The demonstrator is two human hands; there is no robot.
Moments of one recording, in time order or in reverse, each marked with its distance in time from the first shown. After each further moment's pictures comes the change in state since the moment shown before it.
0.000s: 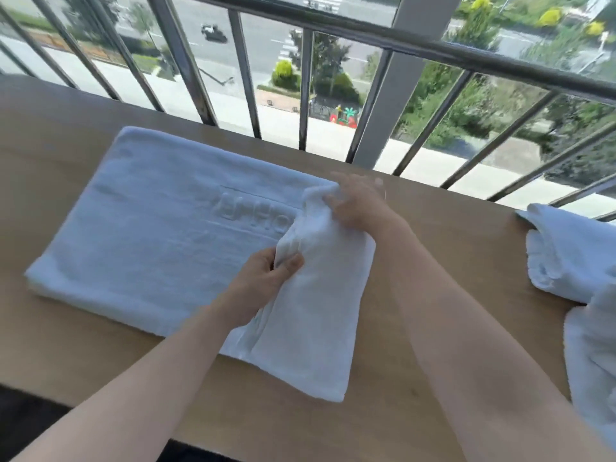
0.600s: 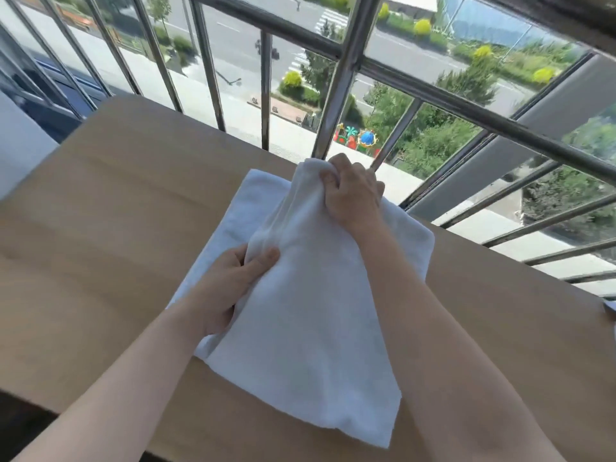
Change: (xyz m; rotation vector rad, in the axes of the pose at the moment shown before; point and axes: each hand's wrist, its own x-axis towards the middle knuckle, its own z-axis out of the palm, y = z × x) left_hand -0.031 0.078 -0.275 -0.362 0.037 -0.095; right_hand 0.087 -0.284 0.022 0.124 0.409 -0.116
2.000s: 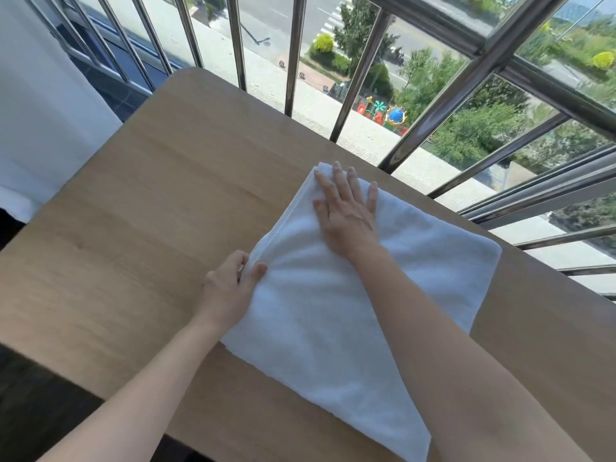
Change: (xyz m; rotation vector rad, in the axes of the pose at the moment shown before) left_hand 0.035 -0.032 -0.148 0.835 0.519 0.232; right_hand 0.009 -0.062 0.138 -0.247 -0.255 -0.249
